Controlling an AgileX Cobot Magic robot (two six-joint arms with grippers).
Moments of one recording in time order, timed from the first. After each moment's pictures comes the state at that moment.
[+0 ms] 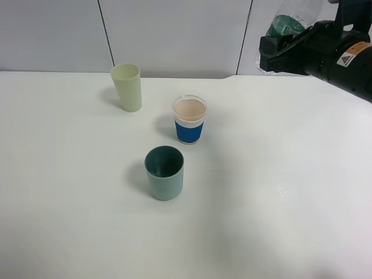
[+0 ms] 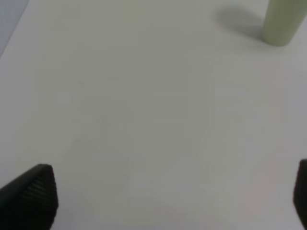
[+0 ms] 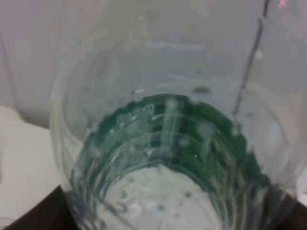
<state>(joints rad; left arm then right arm) -0.01 0.00 -0.50 0.07 1.06 -0.07 0.33 1.37 -0.58 0.07 -0.57 -0.14</state>
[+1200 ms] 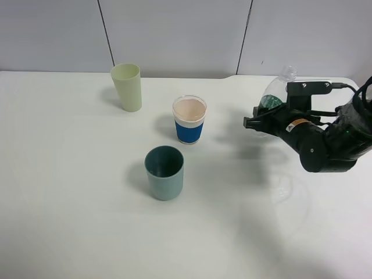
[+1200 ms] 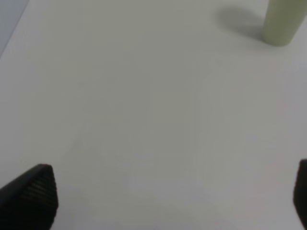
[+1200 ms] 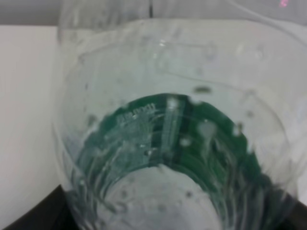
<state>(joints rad) -0.01 0.00 -0.50 0.07 1.06 -0.07 0.33 2.02 -0.56 0.31 -1.02 -0.11</state>
